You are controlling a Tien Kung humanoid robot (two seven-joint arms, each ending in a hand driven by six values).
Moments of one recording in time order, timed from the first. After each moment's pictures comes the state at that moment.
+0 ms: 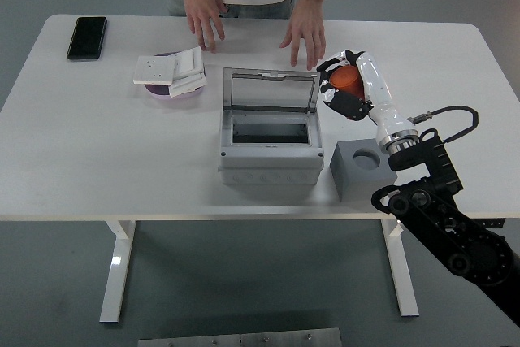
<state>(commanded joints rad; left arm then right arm) -0.10 0.50 -0.59 -0.42 0.23 0.16 0.19 0.38 -0.24 0.98 1.46 -1.69 -0.40 -0.14</state>
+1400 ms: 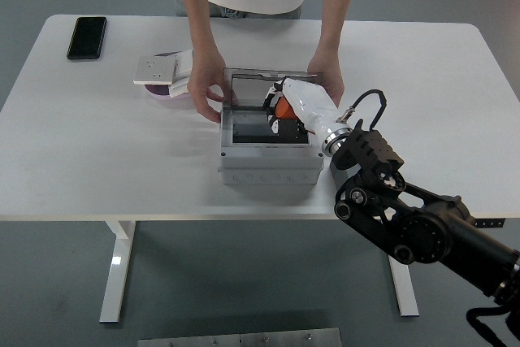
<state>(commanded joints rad) -0.12 0.51 -0.61 -0.42 0.28 0.15 0.21 0.63 -0.15 0.68 1.19 -1.89 -0.27 -0.27</state>
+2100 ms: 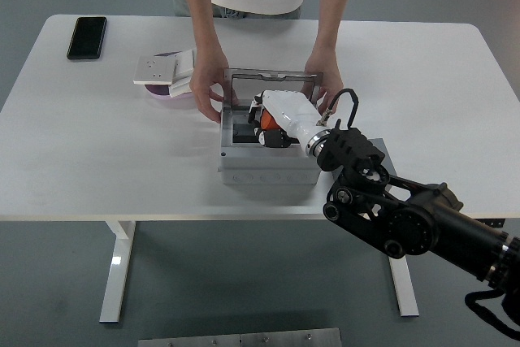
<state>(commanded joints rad) -0.12 0.51 -0.62 -0.42 0.29 0.15 0.21 0.71 -0.15 0.54 1.15 -1.85 -0.24 -0.29</state>
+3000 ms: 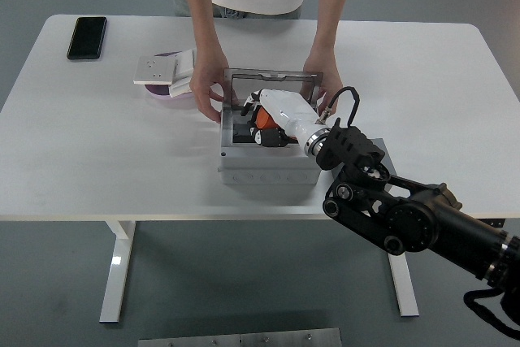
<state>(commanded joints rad) -0.12 0.51 -0.62 -0.42 0.29 0.15 0.22 0.71 -0.14 0.56 1.13 -1.78 -0.23 -0.24</state>
